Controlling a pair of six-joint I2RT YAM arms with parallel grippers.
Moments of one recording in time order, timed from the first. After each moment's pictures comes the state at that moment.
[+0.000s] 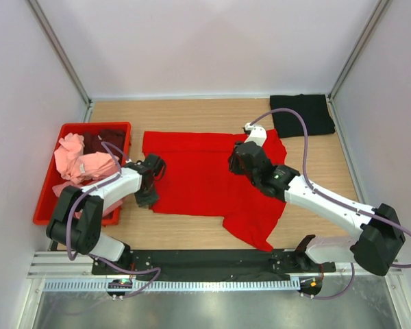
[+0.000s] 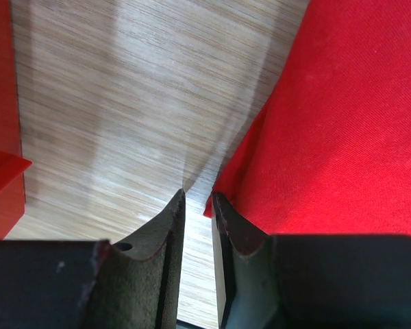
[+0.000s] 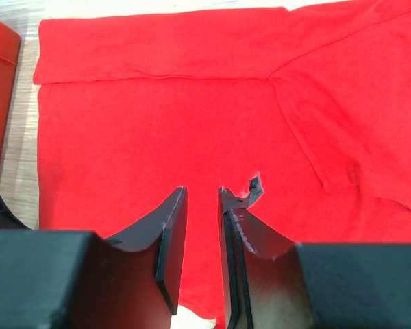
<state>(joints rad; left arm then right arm) -0.41 1.48 0.78 -0.75 -0.29 -0.74 0.80 1.26 0.94 -0.25 0.45 0.62</state>
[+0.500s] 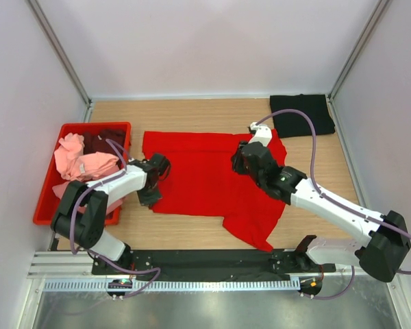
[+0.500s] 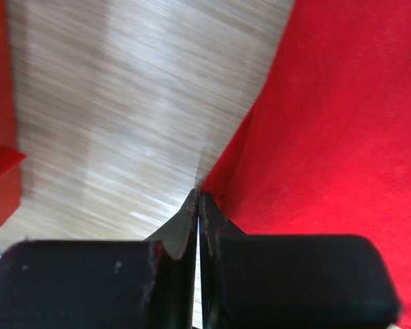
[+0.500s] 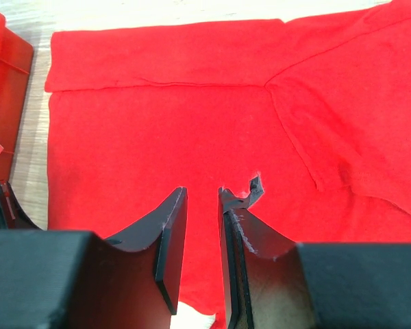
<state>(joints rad) -0.44 1.53 0.82 -0.78 -0.32 -0.79 0.79 1.20 0.93 -0.26 0.45 0.61</state>
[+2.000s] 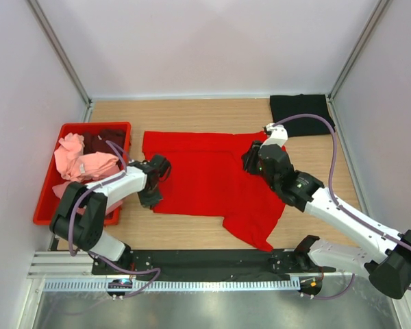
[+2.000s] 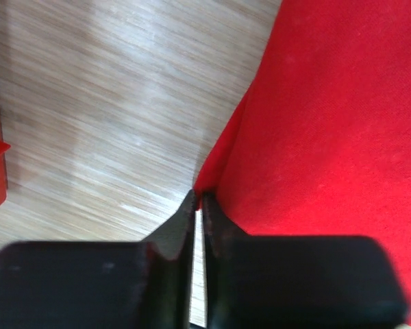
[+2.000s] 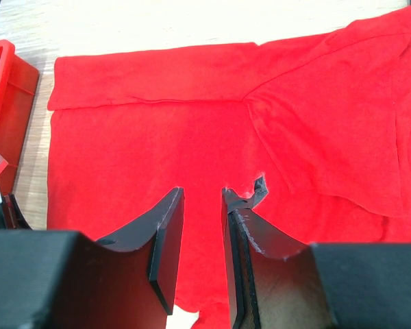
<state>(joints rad) -0.46 1.51 0.81 -0.78 -0.31 -0.82 0.73 1.04 0.87 -0.28 0.44 0.57</state>
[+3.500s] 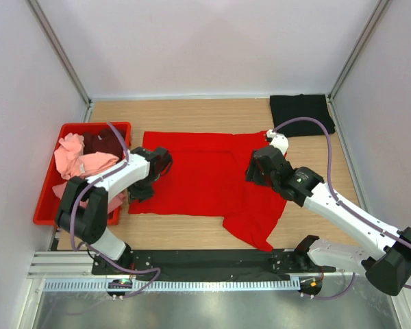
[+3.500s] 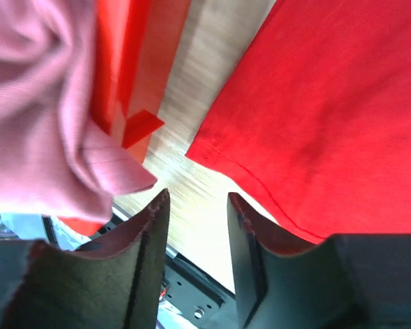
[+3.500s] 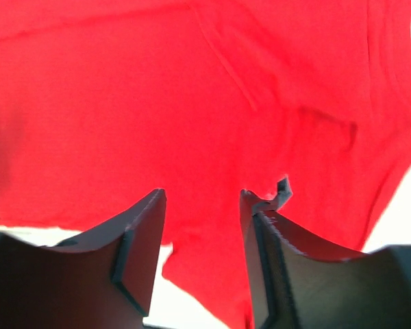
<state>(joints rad) -0.46 1.58 0.99 -1.14 -0.54 -0.85 0.72 1.08 0.94 -0.61 0.39 0.70</state>
